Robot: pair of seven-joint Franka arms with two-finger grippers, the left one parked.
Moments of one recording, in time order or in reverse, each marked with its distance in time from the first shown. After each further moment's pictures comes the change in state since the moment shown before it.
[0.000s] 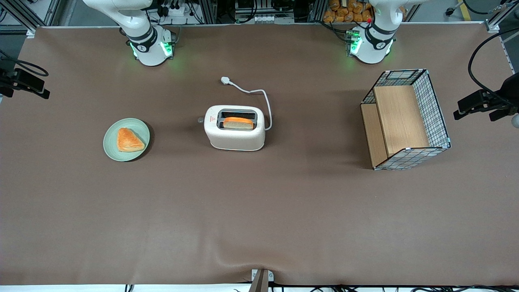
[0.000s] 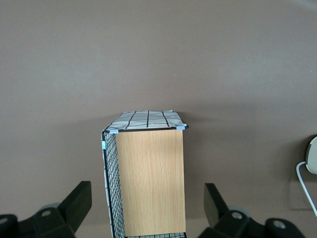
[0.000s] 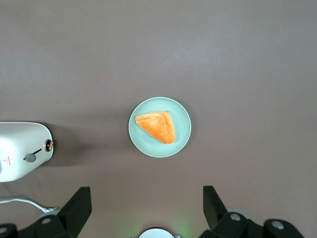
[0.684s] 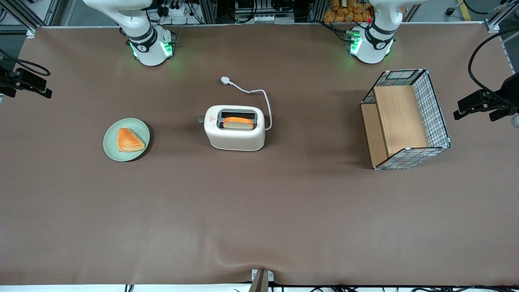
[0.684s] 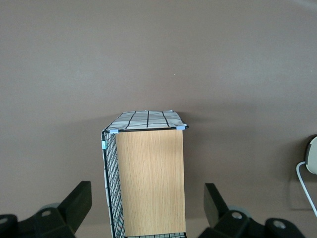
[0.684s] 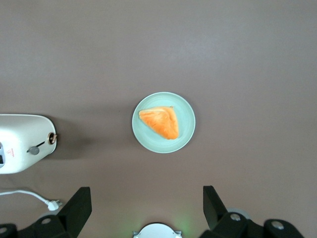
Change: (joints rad) arm 0.000 0.001 0.003 -0.004 0.024 -0.026 -0.017
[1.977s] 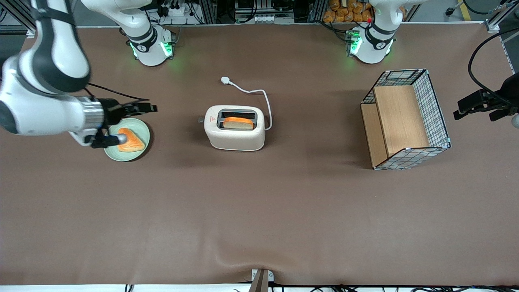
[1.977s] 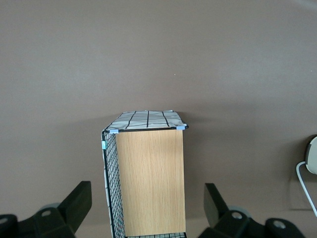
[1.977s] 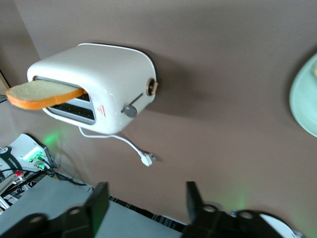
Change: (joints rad) arm 0.190 0.188 0.012 -0.317 0.468 0.156 0.001
